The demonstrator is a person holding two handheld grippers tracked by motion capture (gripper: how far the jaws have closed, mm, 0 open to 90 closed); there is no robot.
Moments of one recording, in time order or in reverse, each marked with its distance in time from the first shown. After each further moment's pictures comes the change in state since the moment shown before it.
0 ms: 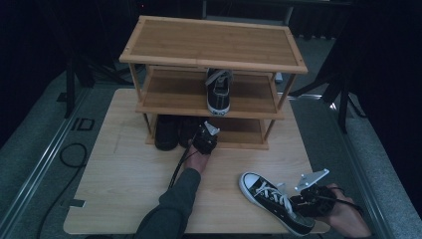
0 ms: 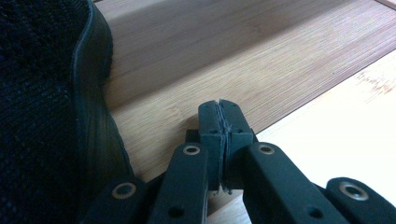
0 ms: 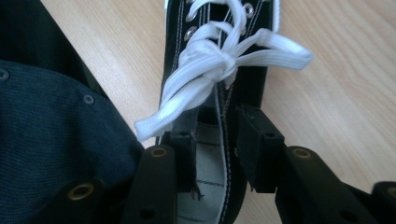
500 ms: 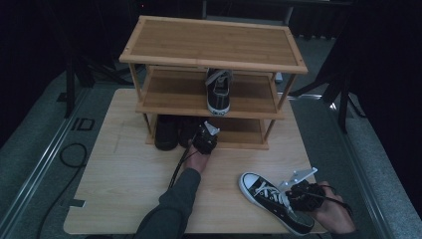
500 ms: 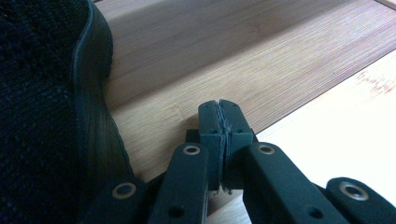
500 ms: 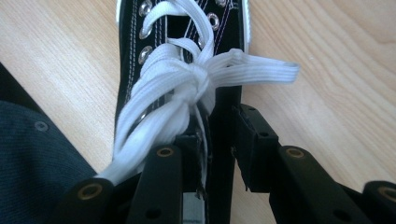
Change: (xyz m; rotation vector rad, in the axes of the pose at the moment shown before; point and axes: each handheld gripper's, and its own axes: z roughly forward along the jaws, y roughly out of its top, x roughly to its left) left arm 0.000 0.000 0.000 0.000 0.001 0.001; right arm -0.003 0.012 0.026 0.003 -0.115 0.038
